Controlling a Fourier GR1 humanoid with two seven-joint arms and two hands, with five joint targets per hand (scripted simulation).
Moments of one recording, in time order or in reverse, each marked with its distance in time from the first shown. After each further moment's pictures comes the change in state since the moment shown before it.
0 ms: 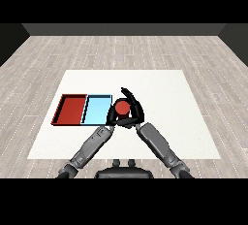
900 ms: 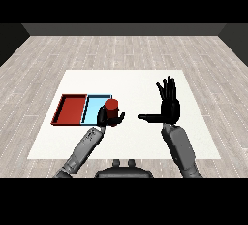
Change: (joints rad) left arm 0.106 0.068 0.091 -0.059 -0.026 -0.058 0.033; right arm 0.169 -0.163 -0.270 -0.403 0.005 0.040 0.106
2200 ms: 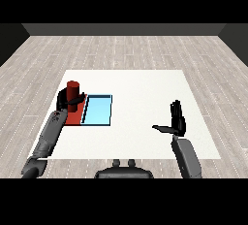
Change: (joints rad) left arm -0.188 0.383 0.358 0.369 -0.146 -0.123 0.172; right arm 0.270 -0.038 -0.161 0.322 -0.020 0.215 -0.220
